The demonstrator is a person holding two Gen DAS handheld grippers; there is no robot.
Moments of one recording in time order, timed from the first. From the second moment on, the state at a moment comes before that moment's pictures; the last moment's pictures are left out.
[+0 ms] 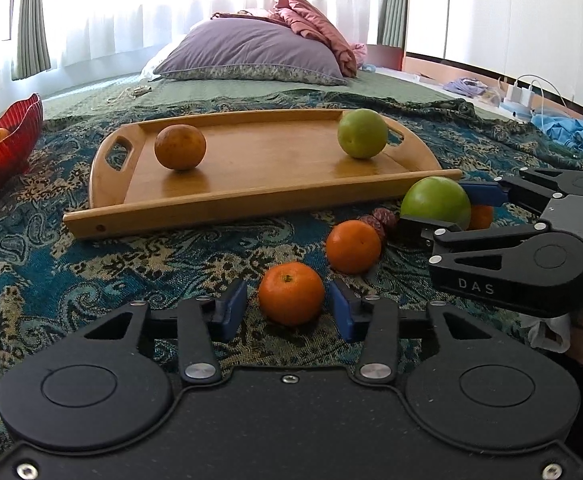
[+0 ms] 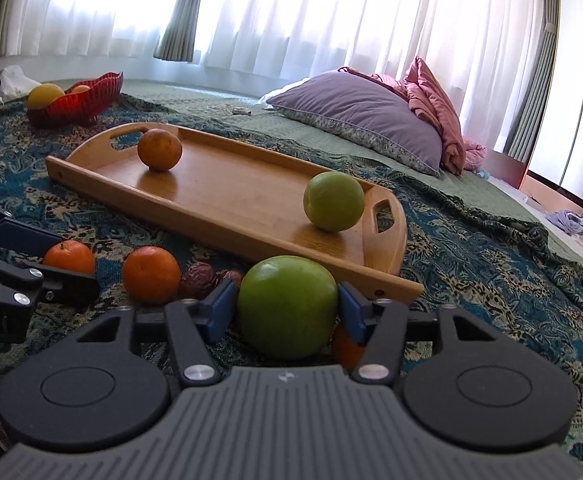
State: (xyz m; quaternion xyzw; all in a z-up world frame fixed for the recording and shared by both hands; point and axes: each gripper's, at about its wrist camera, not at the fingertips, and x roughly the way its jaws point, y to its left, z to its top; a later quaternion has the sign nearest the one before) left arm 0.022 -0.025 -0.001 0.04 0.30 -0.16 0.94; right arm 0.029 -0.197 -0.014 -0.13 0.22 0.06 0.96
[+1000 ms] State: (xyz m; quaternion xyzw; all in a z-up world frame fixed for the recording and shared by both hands) left arm 0.046 -0.013 0.029 0.03 0.26 -0.13 0.96; right arm 0.037 -0.201 0.012 -0.07 0.20 0.06 0.98
